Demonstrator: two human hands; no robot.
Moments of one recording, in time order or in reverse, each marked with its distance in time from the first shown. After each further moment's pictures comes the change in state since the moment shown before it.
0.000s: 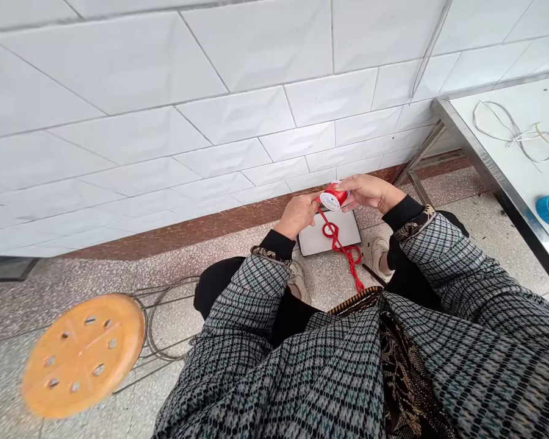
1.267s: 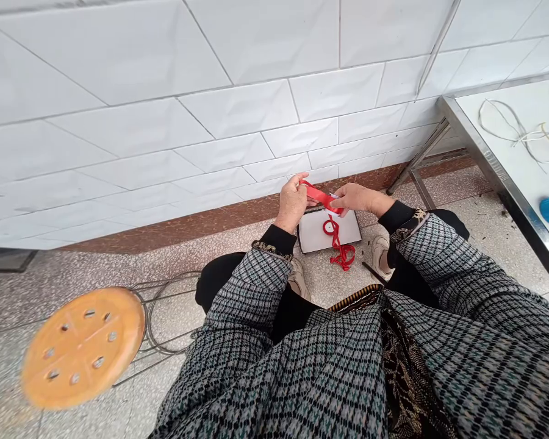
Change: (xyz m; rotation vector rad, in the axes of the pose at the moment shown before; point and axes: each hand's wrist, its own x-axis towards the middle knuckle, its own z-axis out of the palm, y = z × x) left_hand 0.012 0.000 0.005 -0.667 0.388 -0.284; right_hand 0.026 0.023 0.013 -0.642 0.047 -0.099
